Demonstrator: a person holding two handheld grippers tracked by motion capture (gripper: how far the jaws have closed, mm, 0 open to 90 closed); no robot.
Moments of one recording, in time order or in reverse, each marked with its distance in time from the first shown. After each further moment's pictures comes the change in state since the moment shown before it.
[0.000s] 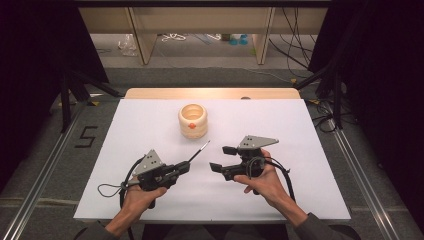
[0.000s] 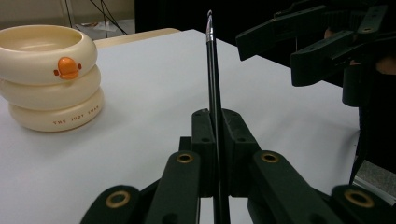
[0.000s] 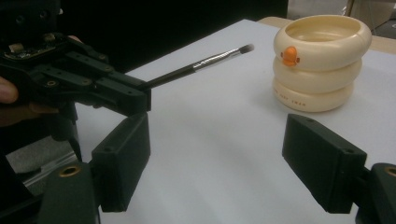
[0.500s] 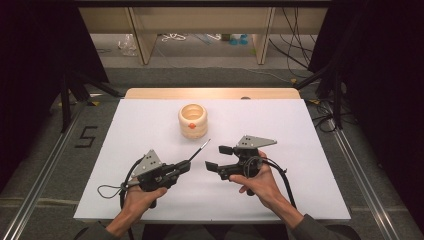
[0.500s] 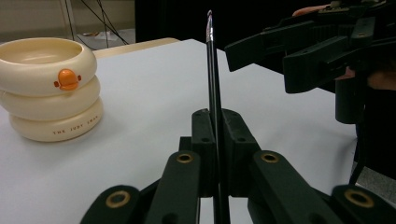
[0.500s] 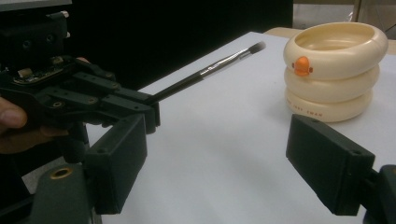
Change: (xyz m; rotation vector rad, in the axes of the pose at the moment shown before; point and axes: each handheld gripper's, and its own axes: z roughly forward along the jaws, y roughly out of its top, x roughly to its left) left arm -0.002 0.001 0.000 -0.040 -0.016 0.014; right arm 0.004 0.000 0.008 -0.064 0.042 0.066
